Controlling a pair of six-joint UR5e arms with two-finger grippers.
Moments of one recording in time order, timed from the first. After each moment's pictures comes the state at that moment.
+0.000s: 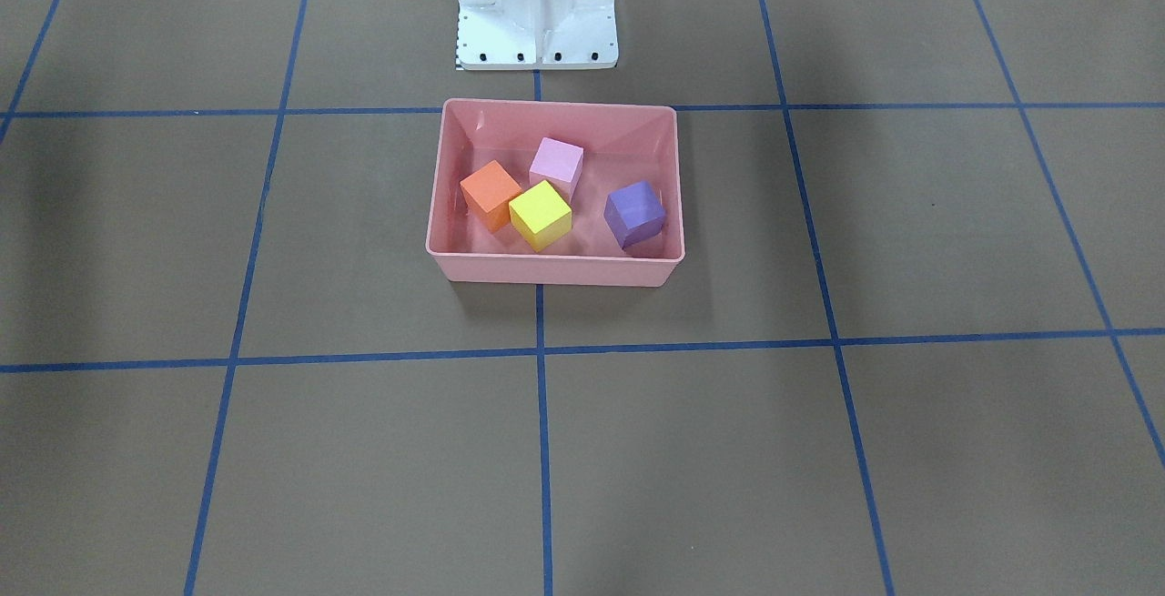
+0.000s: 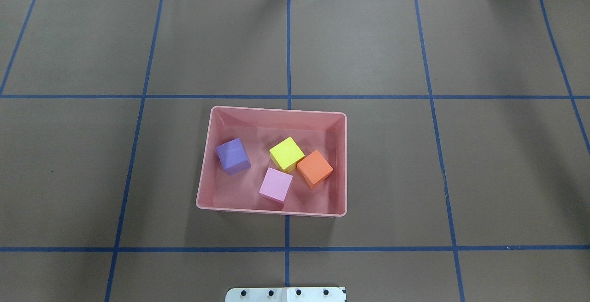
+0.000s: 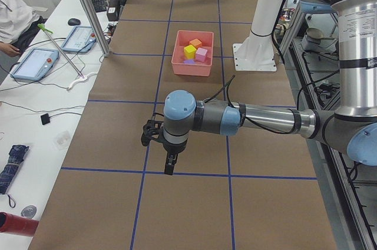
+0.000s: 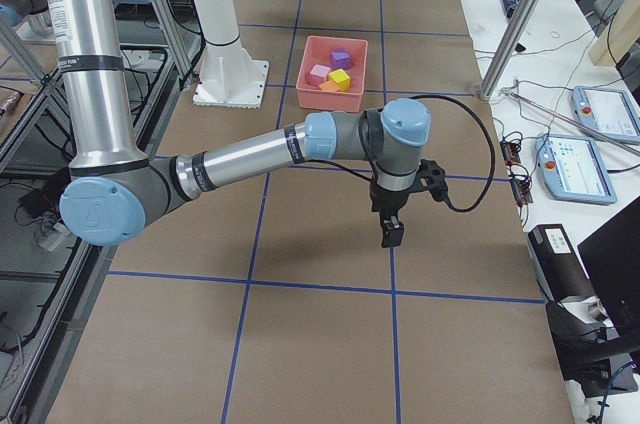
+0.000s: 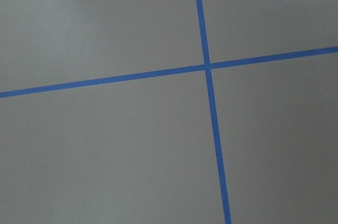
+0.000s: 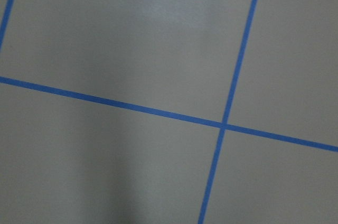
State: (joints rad) left arm -1.62 -1.42 -1.84 -1.60 -2.27 0.08; right arm 1.59 -1.48 1.78 -1.88 2.24 -0.24
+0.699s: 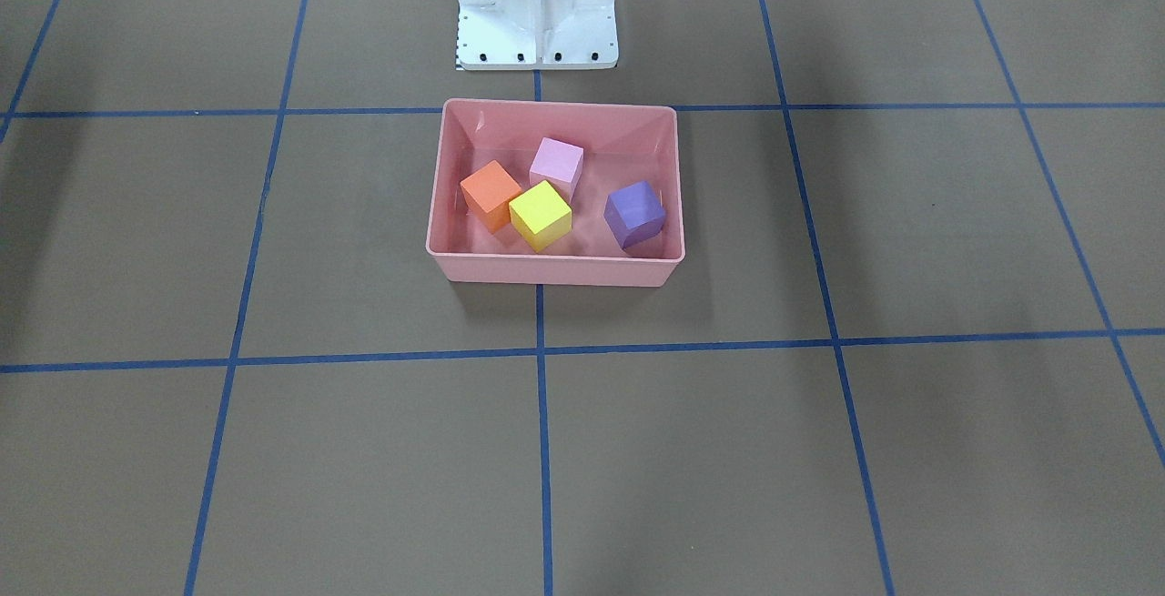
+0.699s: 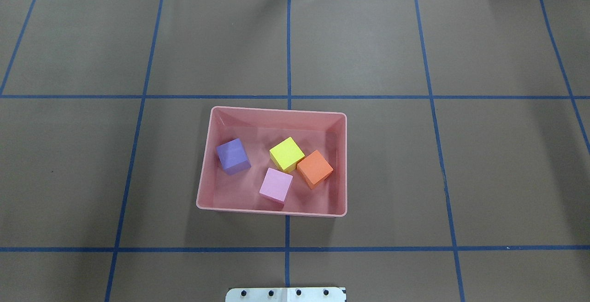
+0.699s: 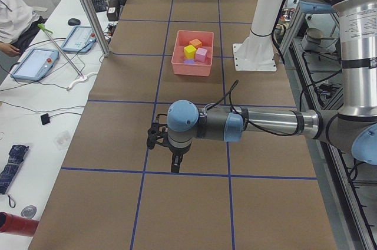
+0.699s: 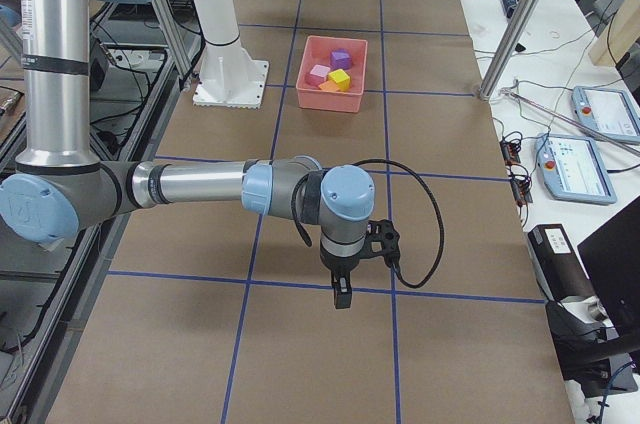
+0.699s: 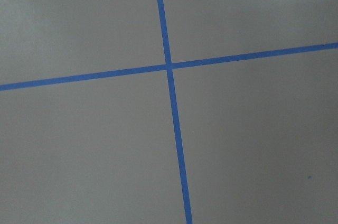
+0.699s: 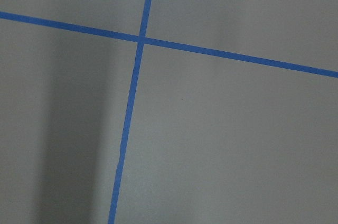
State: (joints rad) left arm -1.63 -1.38 -1.81 -1.61 -2.43 0.08; right arm 1.70 -1.66 1.76 -1.78 2.25 -0.31
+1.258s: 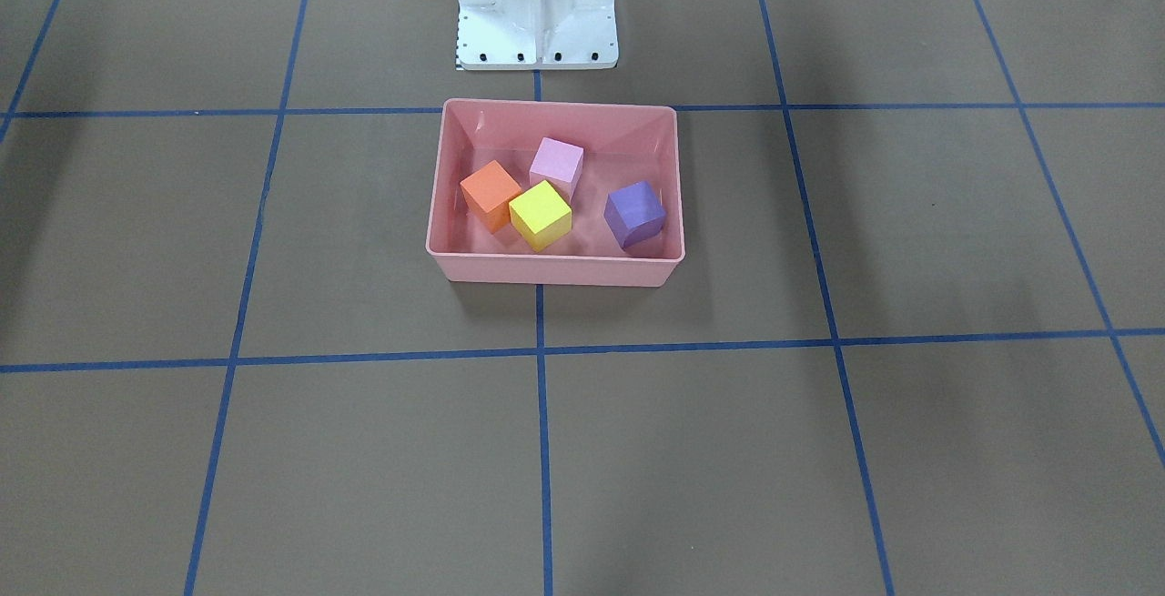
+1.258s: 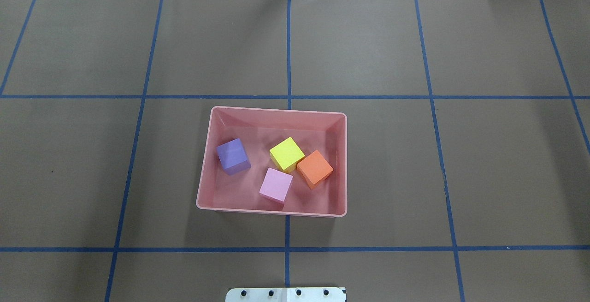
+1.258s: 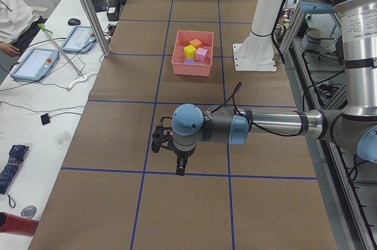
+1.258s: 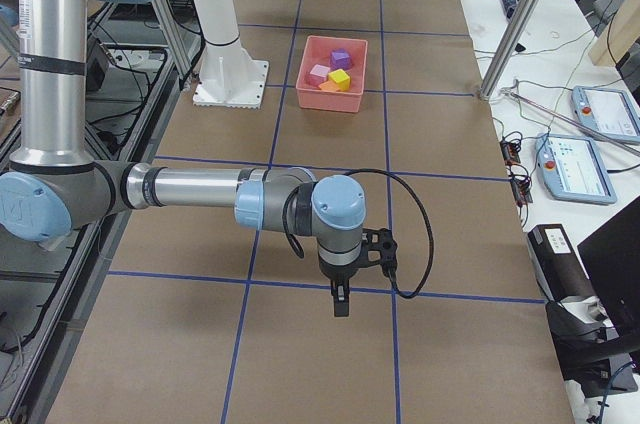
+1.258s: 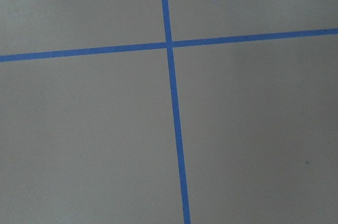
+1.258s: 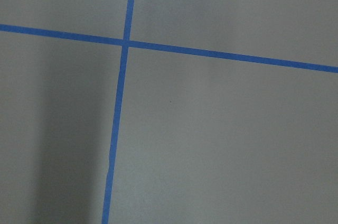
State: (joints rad) left arm -1.63 -1.36 -1.82 -1.61 -2.43 0.08; right arm 1.70 -1.68 1.72 -1.63 2.25 -0.20
